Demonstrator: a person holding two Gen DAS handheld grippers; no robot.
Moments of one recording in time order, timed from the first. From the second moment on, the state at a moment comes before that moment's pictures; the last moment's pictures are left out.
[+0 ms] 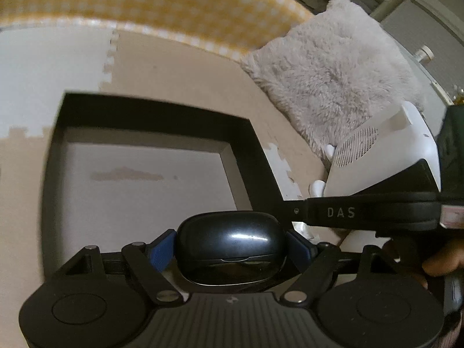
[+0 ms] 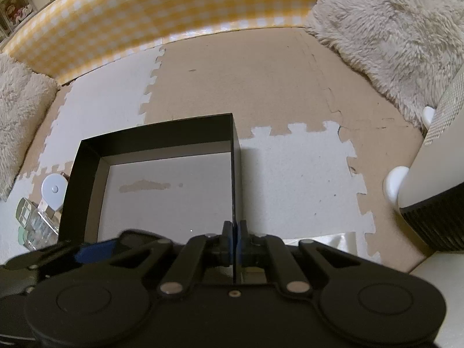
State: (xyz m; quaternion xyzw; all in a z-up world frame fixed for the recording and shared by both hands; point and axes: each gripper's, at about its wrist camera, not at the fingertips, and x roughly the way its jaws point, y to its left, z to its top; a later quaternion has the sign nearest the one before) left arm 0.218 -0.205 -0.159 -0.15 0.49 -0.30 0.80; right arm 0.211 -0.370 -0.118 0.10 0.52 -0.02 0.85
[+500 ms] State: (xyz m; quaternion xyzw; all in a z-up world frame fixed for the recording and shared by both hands) left arm 0.218 -0.220 -0.177 -0.16 0.54 -0.30 0.77; right arm 0.210 -0.373 -0.119 0.11 0.52 -0.01 0.85
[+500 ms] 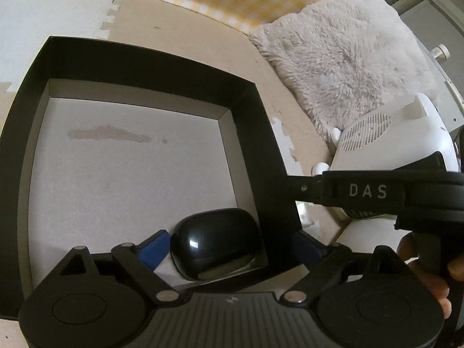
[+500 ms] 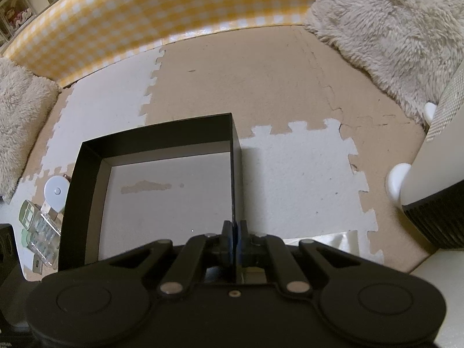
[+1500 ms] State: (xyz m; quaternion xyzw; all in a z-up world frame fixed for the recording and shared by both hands) left arm 0.186 -0.194 -0.116 0.00 0.47 -0.26 0.84; right arm 0.208 -0.374 -0.120 0.11 0.51 -0.01 0.85
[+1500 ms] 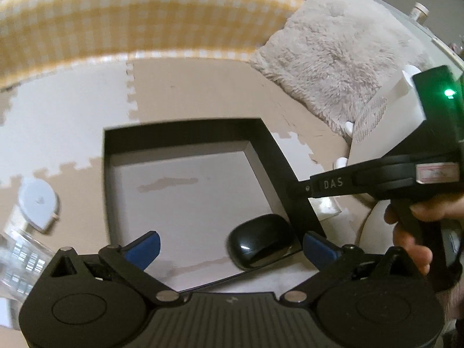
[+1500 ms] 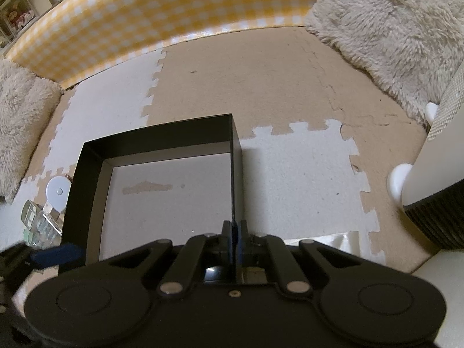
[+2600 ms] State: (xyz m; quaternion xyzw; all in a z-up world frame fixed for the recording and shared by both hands) left arm 0.203 -0.048 -0.101 0.22 0.38 -0.21 0.88; right arm 0.210 -0.365 -0.128 0.07 0.52 -0.01 0.85
